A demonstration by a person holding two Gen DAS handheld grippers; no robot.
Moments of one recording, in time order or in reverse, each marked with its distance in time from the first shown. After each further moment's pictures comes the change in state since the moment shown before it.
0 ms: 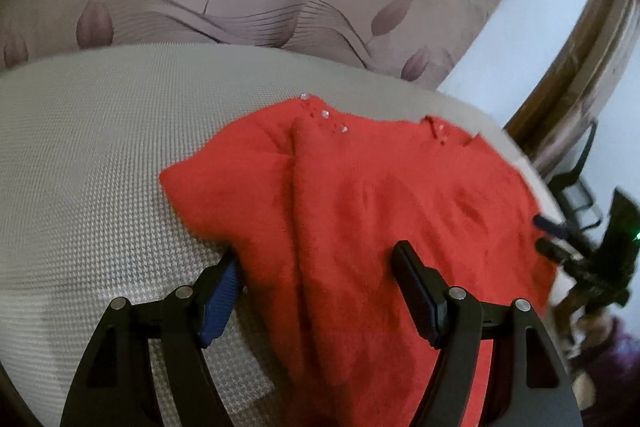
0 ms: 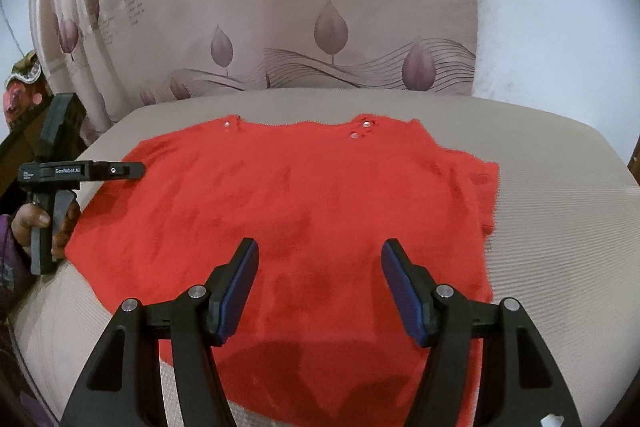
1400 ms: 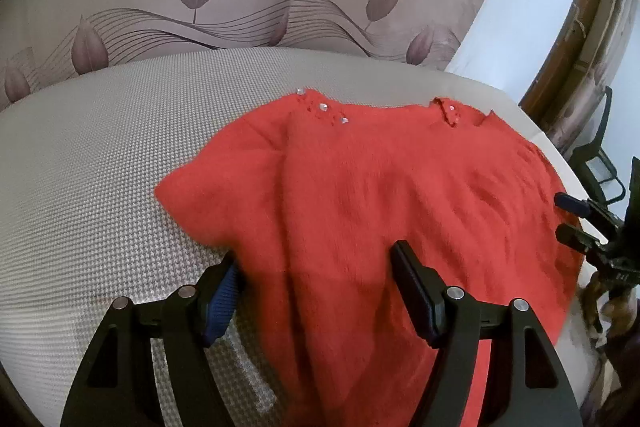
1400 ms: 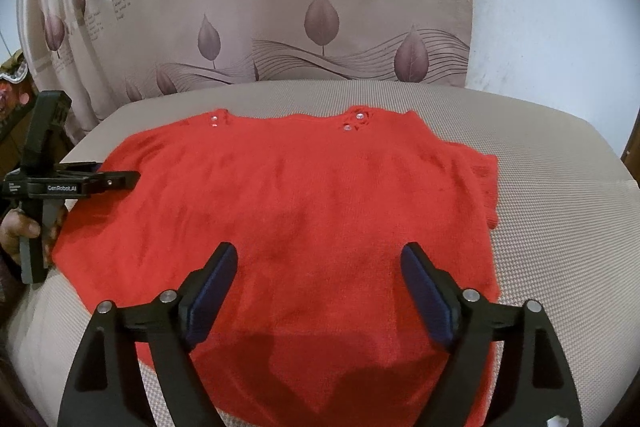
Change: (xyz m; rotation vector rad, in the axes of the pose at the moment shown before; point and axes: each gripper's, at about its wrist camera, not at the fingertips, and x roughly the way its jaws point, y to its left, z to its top) left arm 0.006 -0.014 0.004 0.066 0.018 0.068; right arm 0.008 -0.002 0.003 0.027 0.030 -0.050
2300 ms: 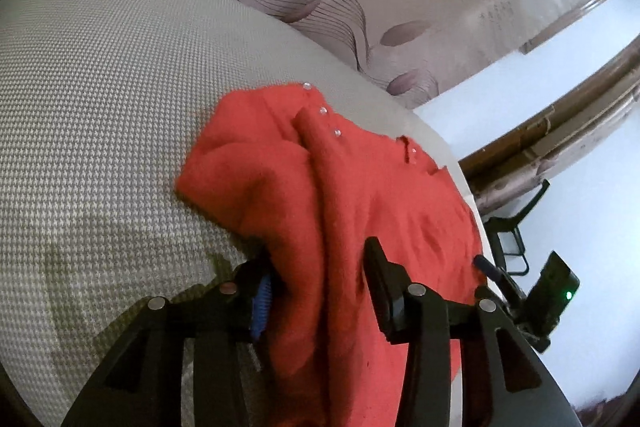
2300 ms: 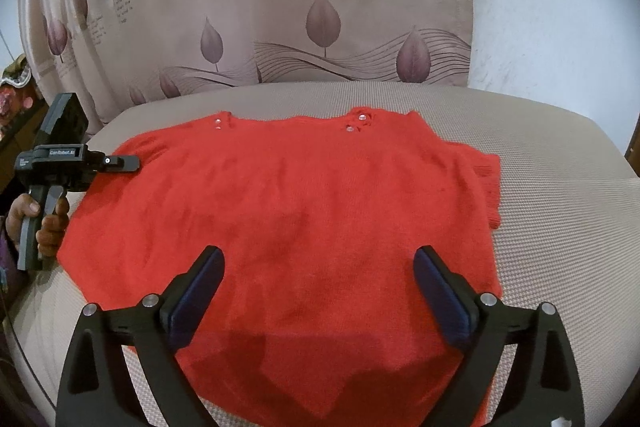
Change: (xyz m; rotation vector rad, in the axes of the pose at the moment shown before) left arm 0.004 0.051 0.008 -0.354 0.050 -0.335; right arm -0.001 -0.003 -0.002 0.005 -0.004 0.022
